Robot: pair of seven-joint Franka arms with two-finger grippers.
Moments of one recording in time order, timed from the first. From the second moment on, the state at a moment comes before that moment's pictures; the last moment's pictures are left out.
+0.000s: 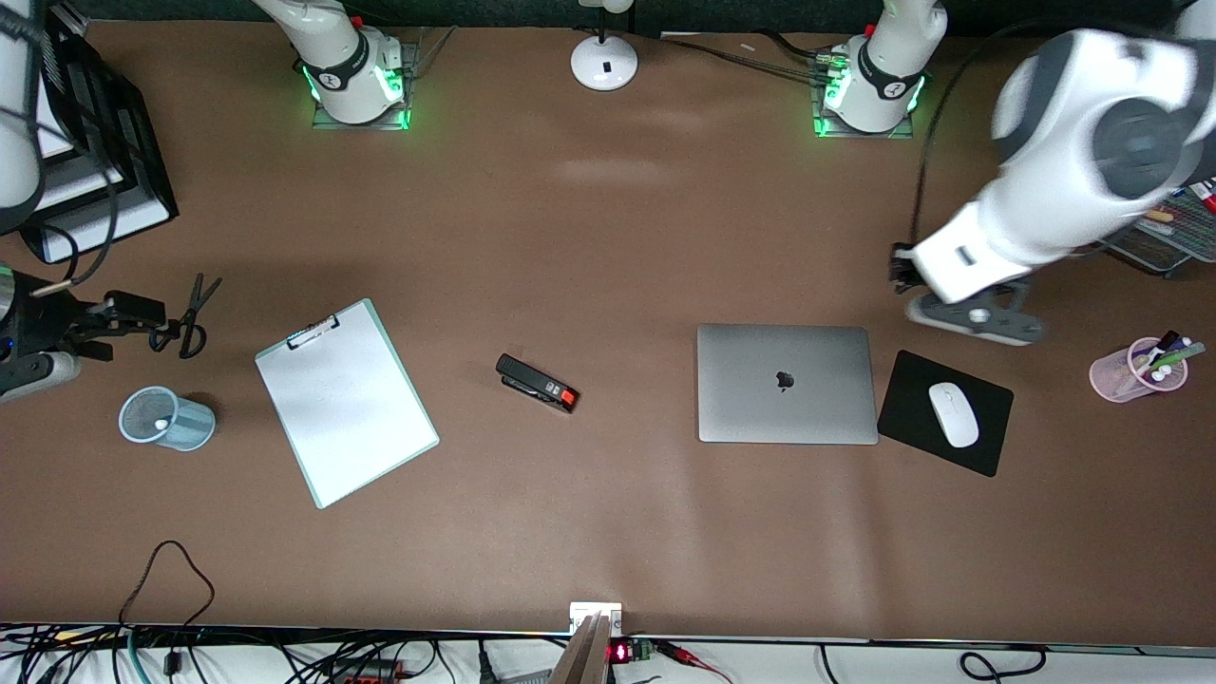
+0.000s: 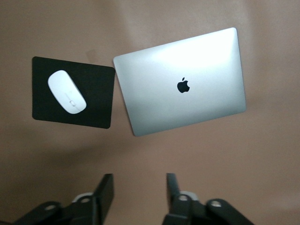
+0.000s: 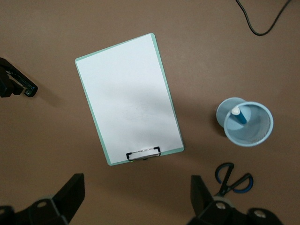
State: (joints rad) left arm 0.20 0.15 -0.40 -1.66 0.03 1.68 0.01; right arm -0.06 0.34 -0.04 -1.40 0.11 1.65 -0.35
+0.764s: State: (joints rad) left arm 0.16 0.07 -0.26 -1.55 0.02 1.54 0.03; right arm 0.03 0.14 -0.04 -1.49 0.04 1.51 0.01
